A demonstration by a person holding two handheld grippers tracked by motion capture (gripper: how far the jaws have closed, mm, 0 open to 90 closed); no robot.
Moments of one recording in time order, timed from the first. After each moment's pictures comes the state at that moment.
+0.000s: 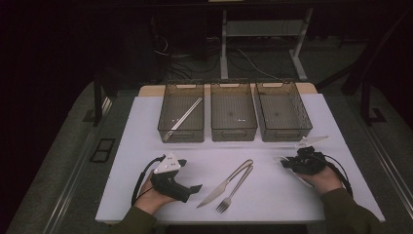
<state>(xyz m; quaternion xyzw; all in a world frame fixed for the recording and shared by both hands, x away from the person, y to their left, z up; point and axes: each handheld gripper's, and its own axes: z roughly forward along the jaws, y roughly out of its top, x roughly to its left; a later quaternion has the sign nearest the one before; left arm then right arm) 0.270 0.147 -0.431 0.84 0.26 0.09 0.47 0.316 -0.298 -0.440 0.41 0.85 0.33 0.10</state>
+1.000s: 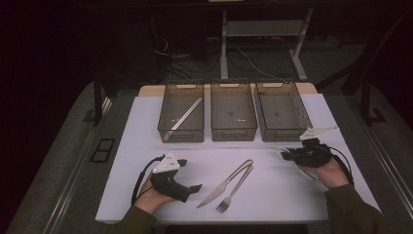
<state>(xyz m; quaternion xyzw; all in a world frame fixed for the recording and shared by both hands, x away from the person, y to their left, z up) 0.271 0.148 -0.433 0.84 0.26 0.08 0.48 0.322 -0.300 -0.409 0.39 0.84 0.37 0.09</state>
